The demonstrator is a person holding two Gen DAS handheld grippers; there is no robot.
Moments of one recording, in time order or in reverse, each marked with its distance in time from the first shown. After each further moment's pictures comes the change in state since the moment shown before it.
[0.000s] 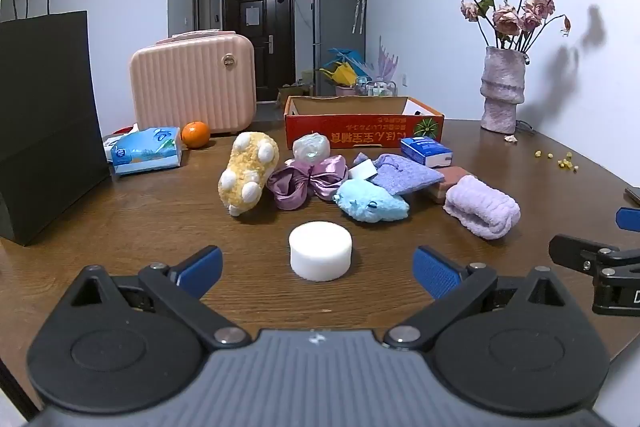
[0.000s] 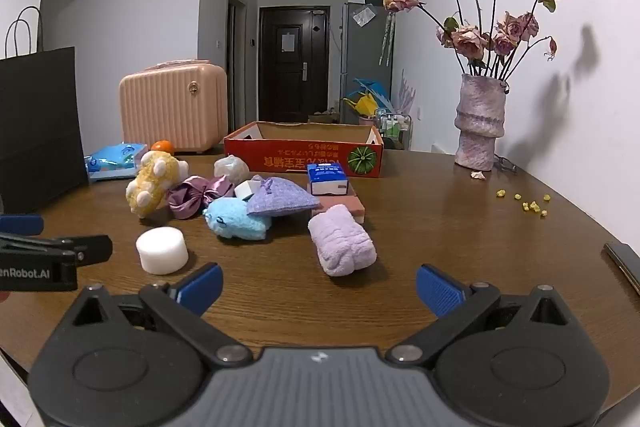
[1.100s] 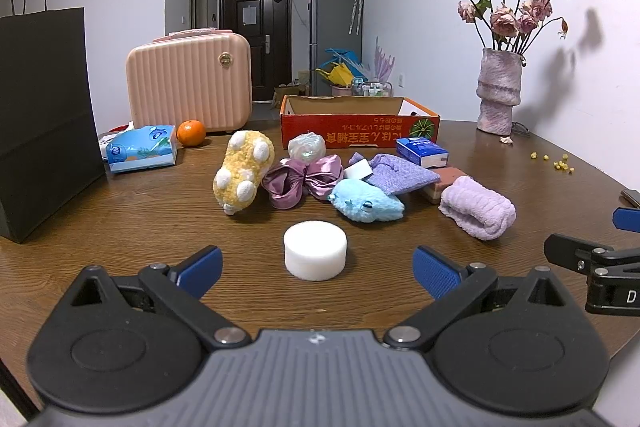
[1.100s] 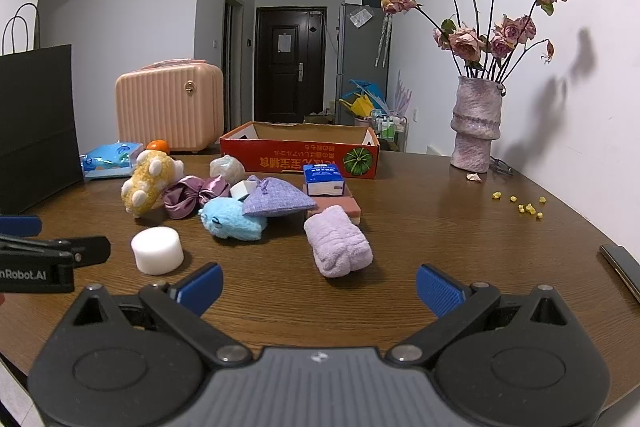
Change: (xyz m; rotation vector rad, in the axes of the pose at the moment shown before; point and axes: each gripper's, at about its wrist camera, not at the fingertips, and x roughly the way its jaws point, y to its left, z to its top) left arm 0.002 0.002 -0.001 -0.011 0.004 -0.008; right arm 0.001 0.002 0.001 -0.010 0.002 -0.004
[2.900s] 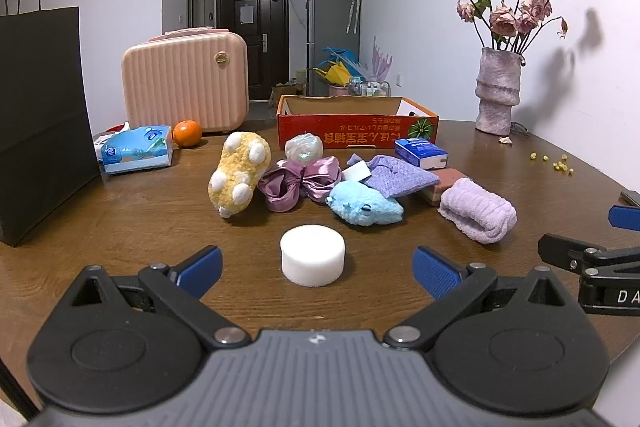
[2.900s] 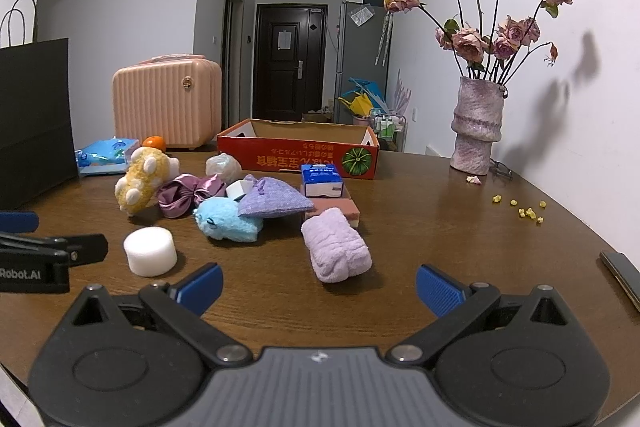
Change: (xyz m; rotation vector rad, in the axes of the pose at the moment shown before) left arm 0.004 -0.007 0.003 0.000 0.000 -0.007; right arm 0.006 -0.003 0.004 -0.014 0.006 -0.008
